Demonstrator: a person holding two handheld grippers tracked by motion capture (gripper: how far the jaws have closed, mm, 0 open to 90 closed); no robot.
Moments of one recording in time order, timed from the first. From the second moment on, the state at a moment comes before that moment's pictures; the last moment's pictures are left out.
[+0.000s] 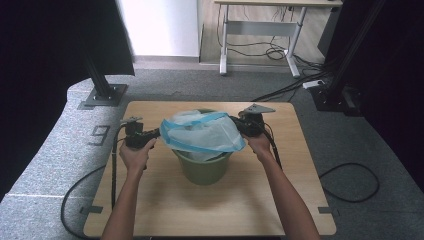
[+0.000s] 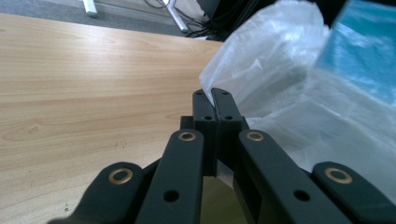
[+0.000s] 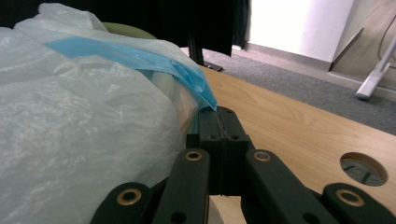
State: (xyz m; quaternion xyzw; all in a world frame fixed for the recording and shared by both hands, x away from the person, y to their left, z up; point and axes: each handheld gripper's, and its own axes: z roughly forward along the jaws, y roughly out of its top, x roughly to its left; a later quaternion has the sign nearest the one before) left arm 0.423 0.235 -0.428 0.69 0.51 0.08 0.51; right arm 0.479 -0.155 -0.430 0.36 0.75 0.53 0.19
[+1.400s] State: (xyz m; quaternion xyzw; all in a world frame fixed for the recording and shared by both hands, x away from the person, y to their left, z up) left arm 0.341 0.229 -0.349 0.72 0.41 0.16 0.53; right arm 0.392 -0.175 -0.396 0.31 0.76 0.53 0.22
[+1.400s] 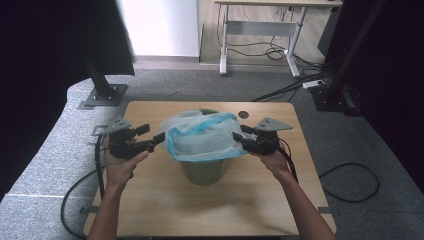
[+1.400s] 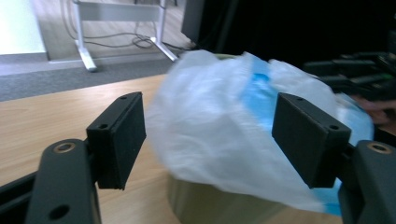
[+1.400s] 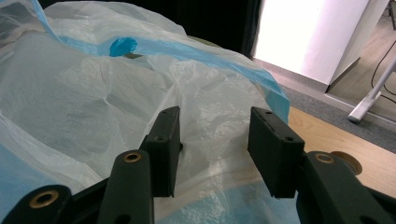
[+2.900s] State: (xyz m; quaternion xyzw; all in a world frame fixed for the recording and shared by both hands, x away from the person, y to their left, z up) left arm 0.375 0.206 -0.362 0.72 0.46 0.15 0.49; right arm 0.337 -0.185 -0.412 0.31 0.76 0.56 0.15
